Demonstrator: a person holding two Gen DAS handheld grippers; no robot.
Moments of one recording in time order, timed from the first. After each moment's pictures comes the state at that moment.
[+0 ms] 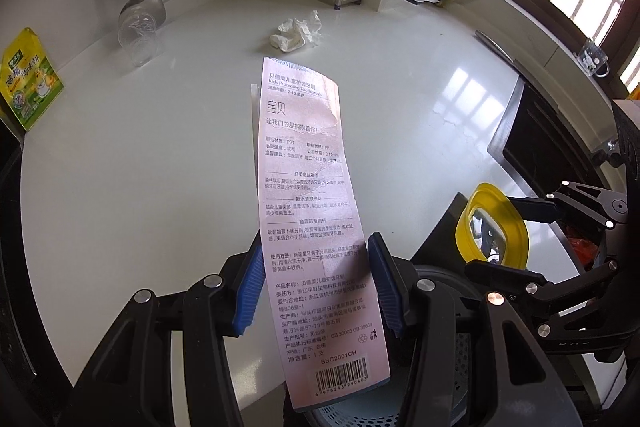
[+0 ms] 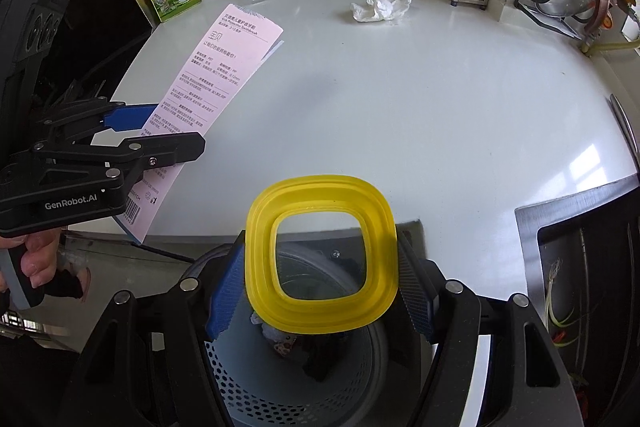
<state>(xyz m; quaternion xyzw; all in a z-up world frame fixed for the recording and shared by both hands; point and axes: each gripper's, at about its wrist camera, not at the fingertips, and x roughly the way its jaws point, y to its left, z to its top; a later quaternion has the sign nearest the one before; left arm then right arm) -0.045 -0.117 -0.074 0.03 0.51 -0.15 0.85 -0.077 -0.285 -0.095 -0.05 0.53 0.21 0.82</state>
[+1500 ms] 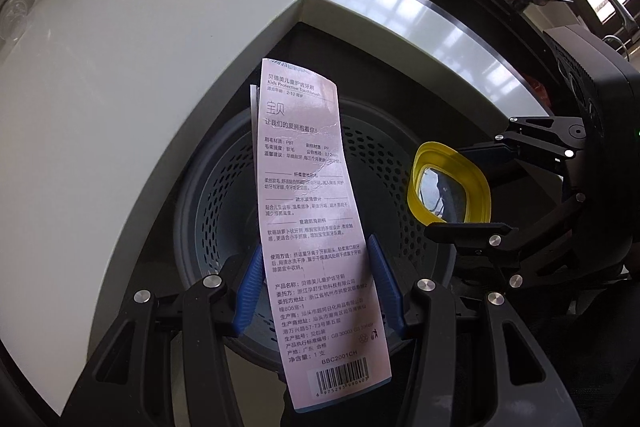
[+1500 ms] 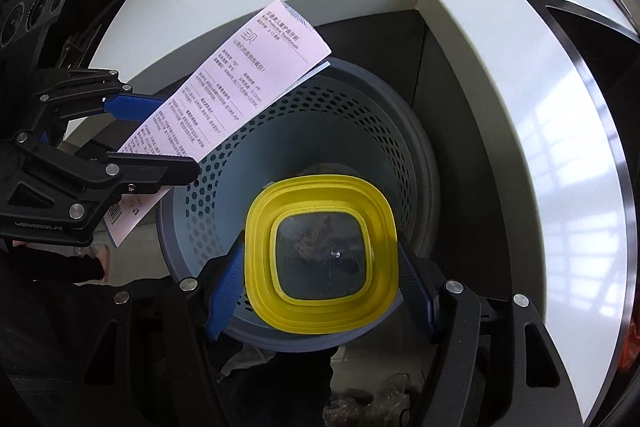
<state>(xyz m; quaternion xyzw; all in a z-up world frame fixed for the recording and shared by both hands) -0.145 -0.170 -0.152 0.12 0.60 -0.31 0.73 -0.189 -0.318 -0.181 0.00 0.61 0.19 0.76</state>
